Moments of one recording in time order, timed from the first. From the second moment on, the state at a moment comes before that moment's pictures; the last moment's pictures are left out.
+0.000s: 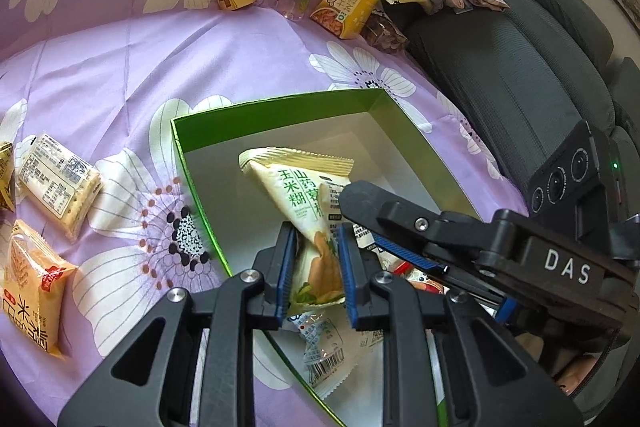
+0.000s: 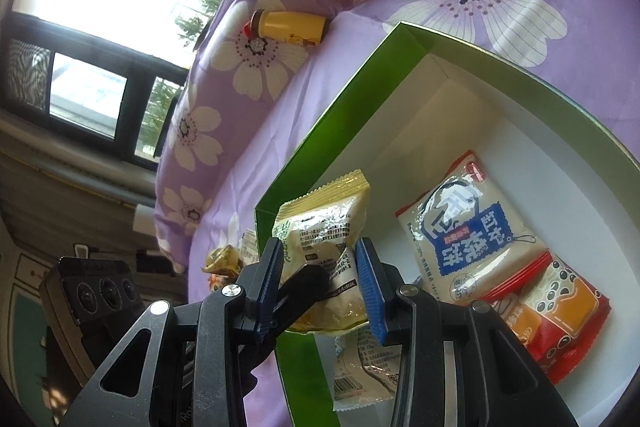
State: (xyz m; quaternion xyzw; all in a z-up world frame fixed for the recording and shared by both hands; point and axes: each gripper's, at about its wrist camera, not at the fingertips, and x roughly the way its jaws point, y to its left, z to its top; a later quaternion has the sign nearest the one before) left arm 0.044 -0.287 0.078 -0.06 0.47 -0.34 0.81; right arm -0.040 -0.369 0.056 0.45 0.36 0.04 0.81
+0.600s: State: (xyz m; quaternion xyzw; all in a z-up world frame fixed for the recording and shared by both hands) left arm 0.023 -0.196 0.109 -0.09 0.42 -0.30 0.85; right arm -0.052 -0.334 0.088 0.41 0.32 0.06 0.85
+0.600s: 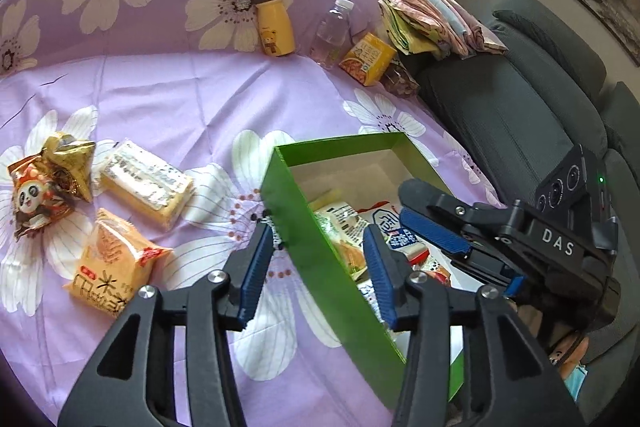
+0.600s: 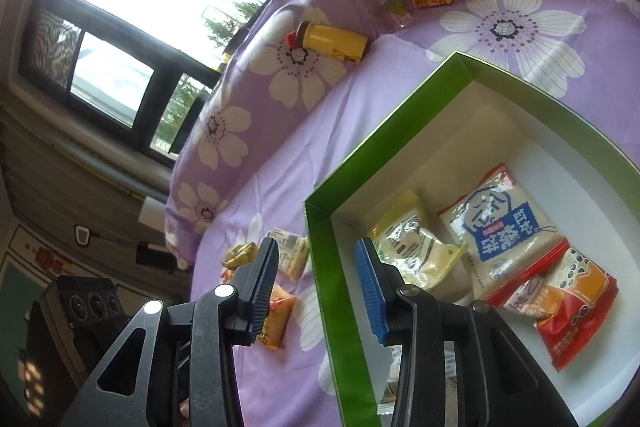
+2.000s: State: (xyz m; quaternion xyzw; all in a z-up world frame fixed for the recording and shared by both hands) left arm 0.072 -0.048 0.009 -0.21 0.48 -0.27 0.81; right arm 0.034 -0.172 0.015 0.37 0.45 0.13 0.80
